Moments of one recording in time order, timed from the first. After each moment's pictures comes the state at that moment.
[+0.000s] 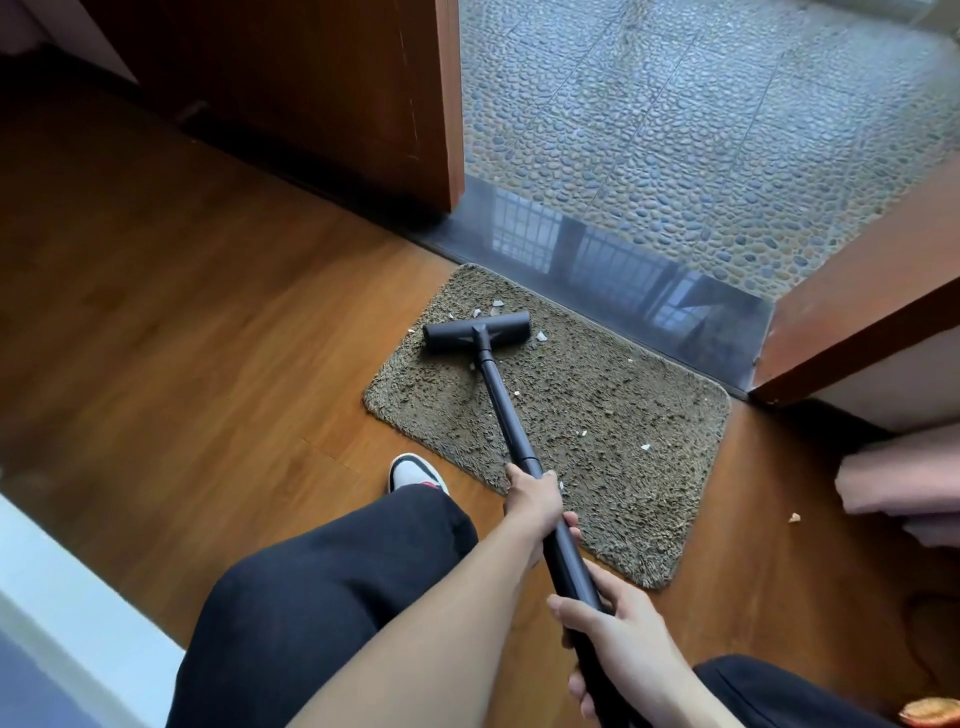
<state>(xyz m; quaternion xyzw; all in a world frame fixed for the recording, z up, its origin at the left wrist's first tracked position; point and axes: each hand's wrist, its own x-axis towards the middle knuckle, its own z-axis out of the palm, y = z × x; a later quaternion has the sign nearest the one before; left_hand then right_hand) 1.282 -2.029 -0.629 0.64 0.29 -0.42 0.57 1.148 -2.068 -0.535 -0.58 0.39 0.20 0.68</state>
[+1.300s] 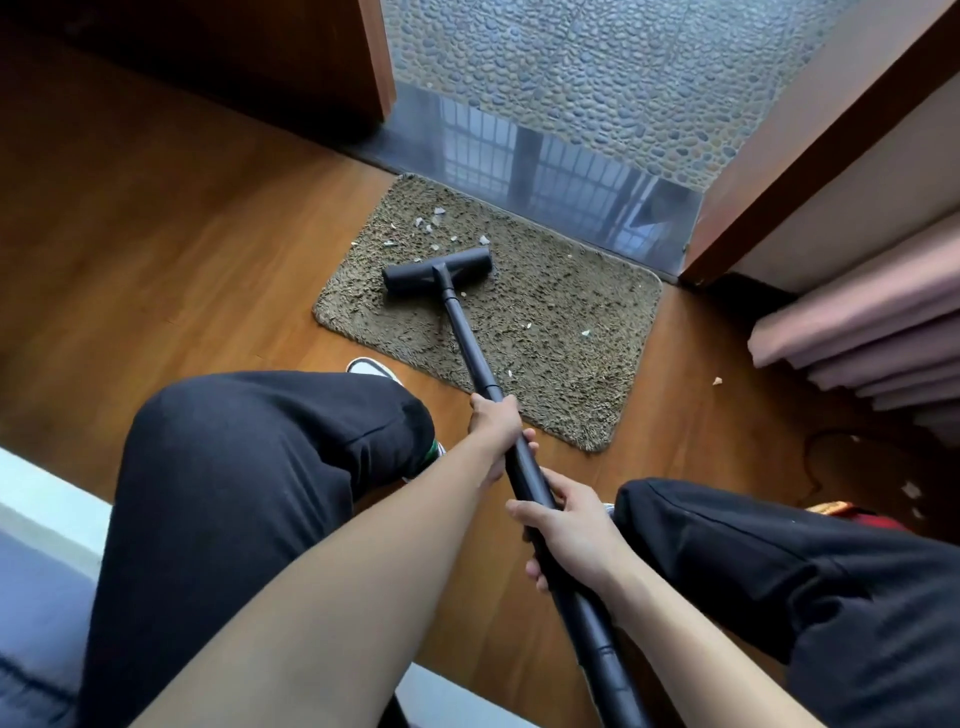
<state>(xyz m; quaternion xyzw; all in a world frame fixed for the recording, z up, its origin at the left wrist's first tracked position) 1.185 -2.025 -0.619 0.66 0.28 -0.43 0.55 1.053 -2.054 -0.533 -0.60 0.41 0.21 0.65</state>
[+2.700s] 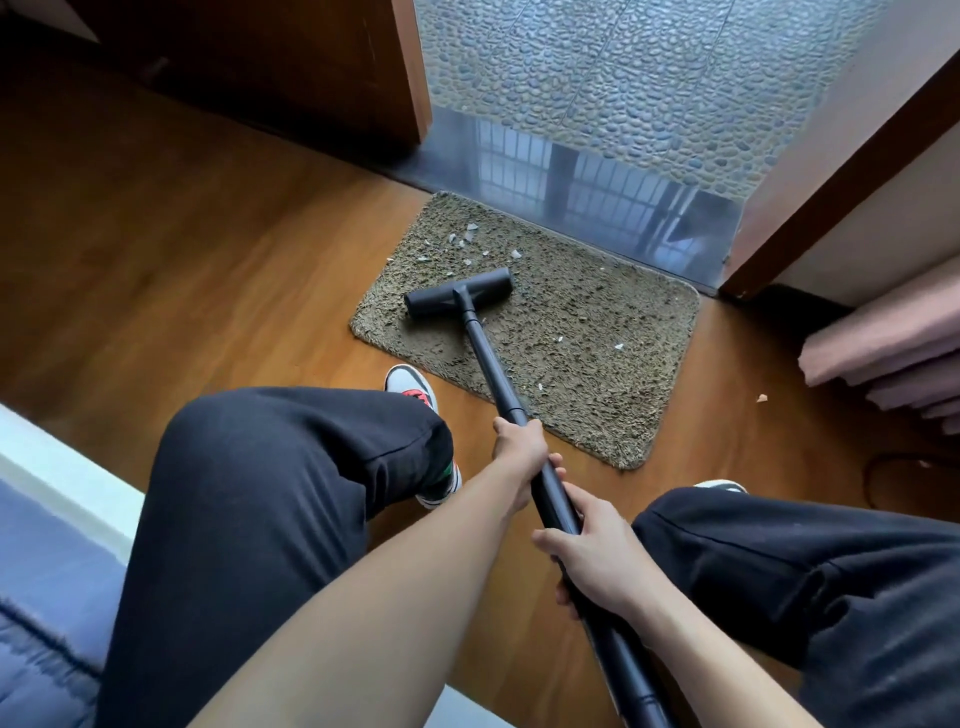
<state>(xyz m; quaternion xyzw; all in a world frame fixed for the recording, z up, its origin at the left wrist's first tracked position) 1.170 -2.017 -0.613 0.67 0.29 -0.41 0.55 1.050 -2.055 -0.541 -0.69 0.35 0.24 0.58</state>
